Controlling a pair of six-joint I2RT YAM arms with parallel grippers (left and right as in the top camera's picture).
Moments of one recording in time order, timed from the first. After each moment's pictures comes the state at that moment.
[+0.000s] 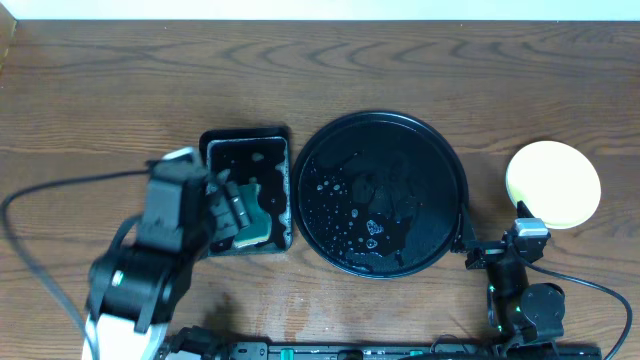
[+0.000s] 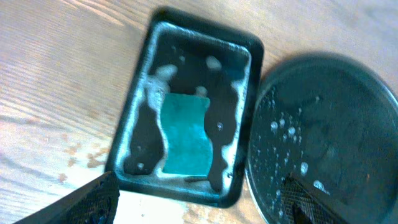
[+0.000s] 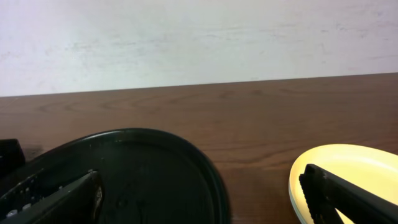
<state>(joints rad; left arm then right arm) -0.23 0.86 1.01 -1.01 -0.12 -0.54 0.15 0.01 0.01 -0.06 0.06 0.10</state>
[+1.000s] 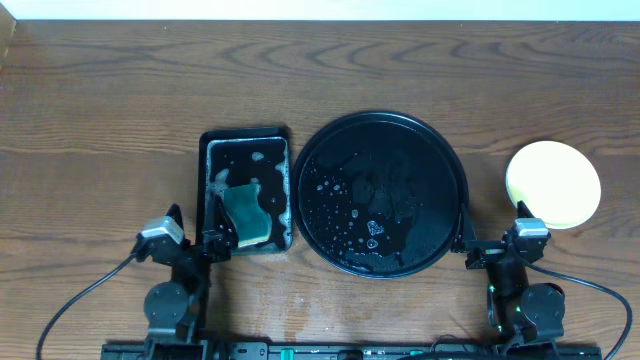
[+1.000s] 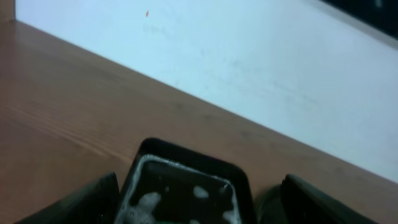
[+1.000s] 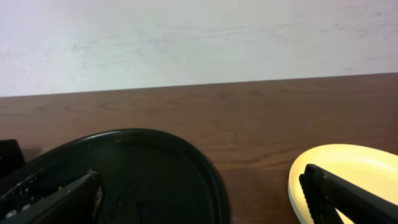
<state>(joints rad) -0.05 0.01 0.04 -0.09 -0.08 -0.42 0.15 0.01 0.01 -0.06 0.06 0.10</state>
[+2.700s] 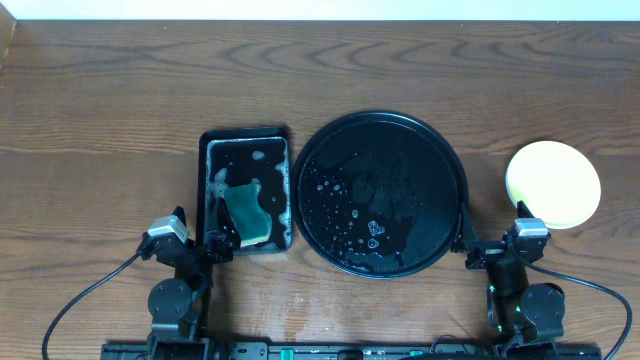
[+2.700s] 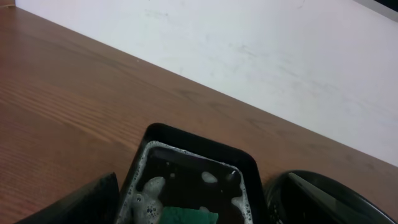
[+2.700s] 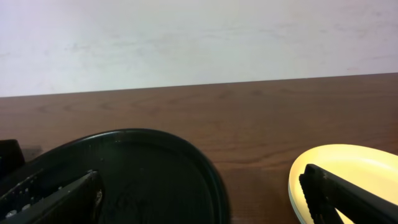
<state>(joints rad) -0.05 0.01 0.02 -0.11 -0.08 -0.41 0.15 0.01 0.01 -0.06 0.06 0.10</state>
